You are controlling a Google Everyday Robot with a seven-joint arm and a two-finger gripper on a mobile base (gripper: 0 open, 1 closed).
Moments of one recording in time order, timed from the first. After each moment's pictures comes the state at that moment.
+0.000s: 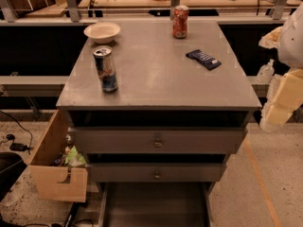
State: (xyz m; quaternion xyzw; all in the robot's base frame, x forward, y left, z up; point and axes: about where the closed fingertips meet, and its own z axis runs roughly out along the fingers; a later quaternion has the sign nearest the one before) arm 0.438 -0.215 0.984 -0.60 0.78 -0.04 0.17
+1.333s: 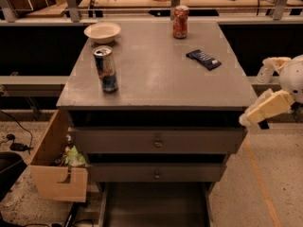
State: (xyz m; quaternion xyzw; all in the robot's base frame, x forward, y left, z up) arm 0.509 -0.247 0.909 -0.48 0.79 0.08 0.37
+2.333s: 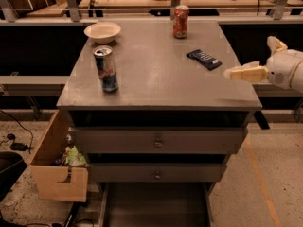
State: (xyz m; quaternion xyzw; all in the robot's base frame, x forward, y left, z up) arm 0.660 -0.284 0.921 -0.31 0.69 0.12 0.64
